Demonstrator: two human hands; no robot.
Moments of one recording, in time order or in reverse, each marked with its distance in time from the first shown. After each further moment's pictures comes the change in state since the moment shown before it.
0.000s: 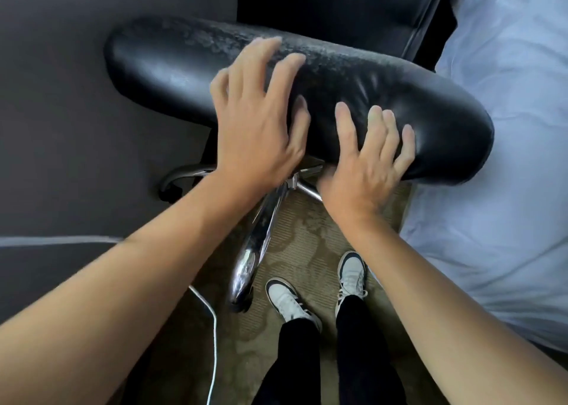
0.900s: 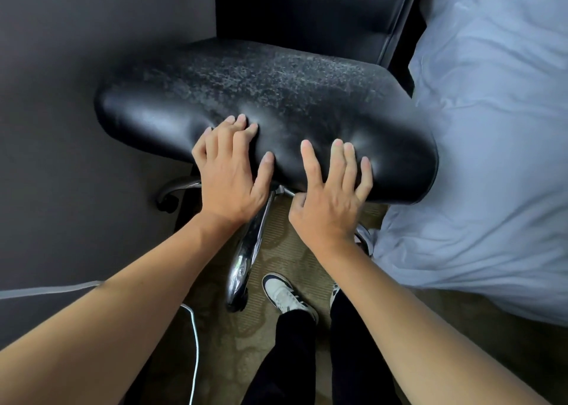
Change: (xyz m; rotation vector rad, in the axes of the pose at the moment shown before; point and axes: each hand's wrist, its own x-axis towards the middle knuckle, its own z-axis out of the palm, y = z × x) left_hand -0.077 -0.020 0.007 -0.013 -0.063 -0.082; right_hand -0.057 -0.012 -0.042 0.077 -0.206 -0.014
